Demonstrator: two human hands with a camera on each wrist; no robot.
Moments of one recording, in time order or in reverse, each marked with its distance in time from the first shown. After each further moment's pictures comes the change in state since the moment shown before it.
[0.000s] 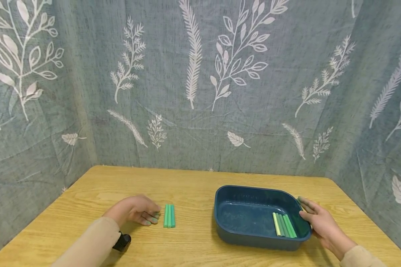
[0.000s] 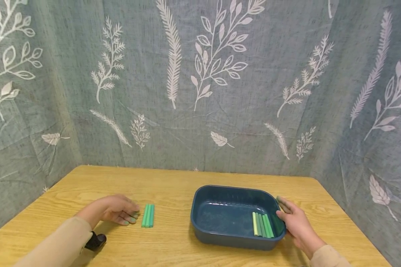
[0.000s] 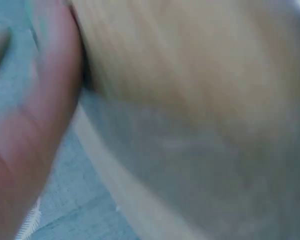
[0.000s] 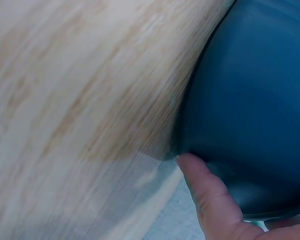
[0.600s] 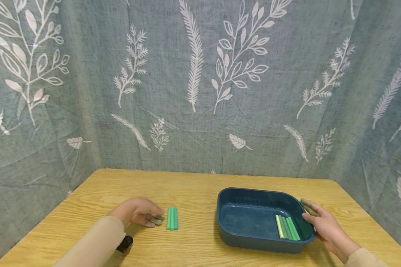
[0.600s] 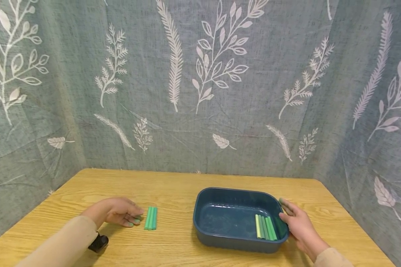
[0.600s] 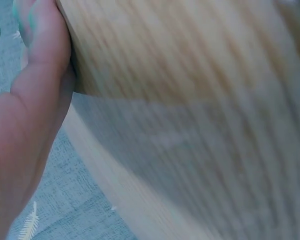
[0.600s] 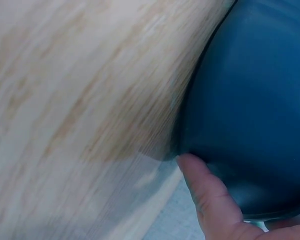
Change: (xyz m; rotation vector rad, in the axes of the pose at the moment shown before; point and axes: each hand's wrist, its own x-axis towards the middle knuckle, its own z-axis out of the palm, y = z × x) left_hand 0.001 0.001 -0.001 -0.015 -0.045 -0.044; right_hand 0.001 0.003 -0.001 -0.004 -0.002 -0.012
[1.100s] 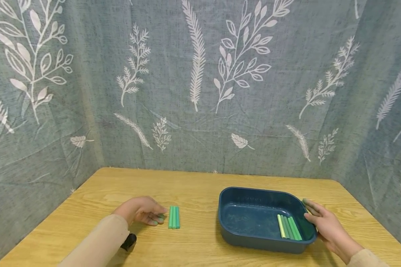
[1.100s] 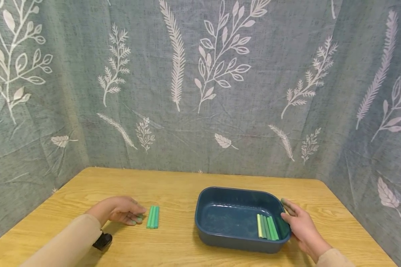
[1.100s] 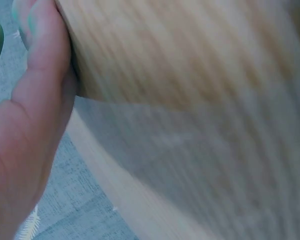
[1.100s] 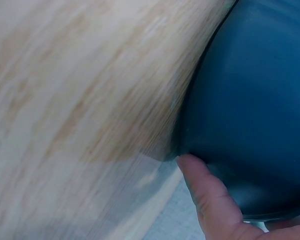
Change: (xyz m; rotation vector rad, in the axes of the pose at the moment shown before) left_hand 0.003 0.002 0.004 0.044 0.062 -0.026; right_hand 0.001 0.000 -0.001 -0.001 -0.009 0.008
